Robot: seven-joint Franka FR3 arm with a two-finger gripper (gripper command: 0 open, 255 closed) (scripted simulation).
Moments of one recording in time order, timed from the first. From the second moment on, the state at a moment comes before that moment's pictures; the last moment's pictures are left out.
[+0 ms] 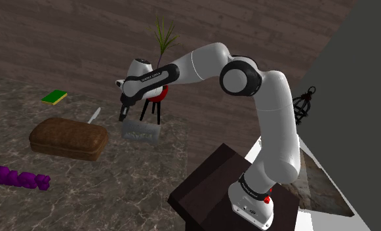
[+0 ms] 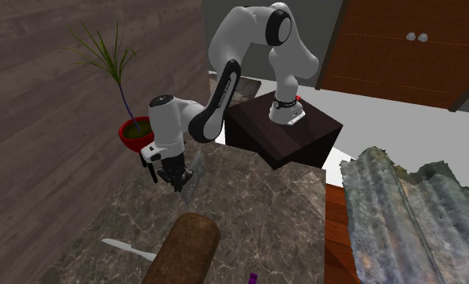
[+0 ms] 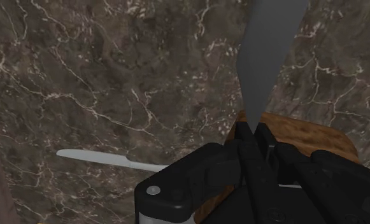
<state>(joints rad) 0.16 0.67 0.09 -1.65 0.18 2.49 -0.78</state>
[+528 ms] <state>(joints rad) 0.16 0.65 0.09 -1.66 0.18 2.47 -0.78</state>
